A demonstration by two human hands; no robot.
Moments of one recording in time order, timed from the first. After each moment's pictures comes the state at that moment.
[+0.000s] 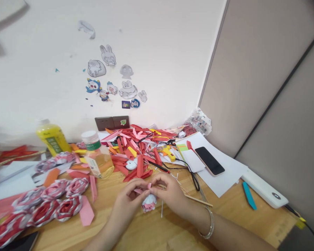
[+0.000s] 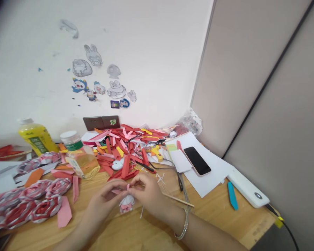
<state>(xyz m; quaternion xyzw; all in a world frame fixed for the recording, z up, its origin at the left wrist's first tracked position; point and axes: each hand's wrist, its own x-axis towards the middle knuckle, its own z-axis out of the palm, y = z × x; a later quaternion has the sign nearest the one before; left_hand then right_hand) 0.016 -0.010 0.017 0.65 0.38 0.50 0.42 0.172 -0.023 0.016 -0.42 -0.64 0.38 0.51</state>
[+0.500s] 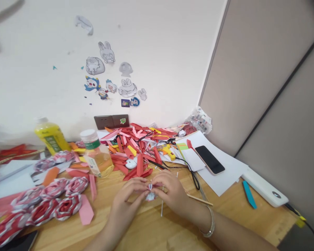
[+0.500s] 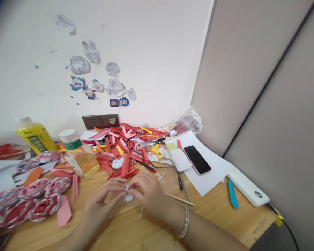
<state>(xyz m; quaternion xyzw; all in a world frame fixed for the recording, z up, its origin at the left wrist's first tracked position) 0.011 -0.018 0.025 0.71 0.37 0.52 0.30 0.181 -0.025 0.023 -0.37 -0.78 0.12 0.49</state>
